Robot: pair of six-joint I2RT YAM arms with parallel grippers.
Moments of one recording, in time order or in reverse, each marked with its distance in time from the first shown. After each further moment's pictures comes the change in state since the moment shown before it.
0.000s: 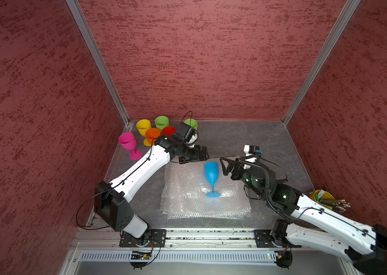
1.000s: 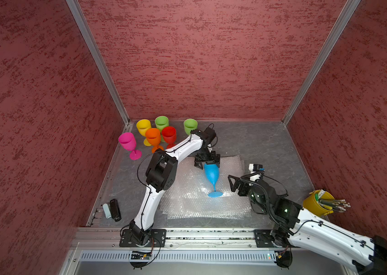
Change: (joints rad) left arm -0.013 0.635 0.425 -0.204 0.085 0.039; right arm -0.007 -0.168 -0.348 0.039 -0.053 0.062
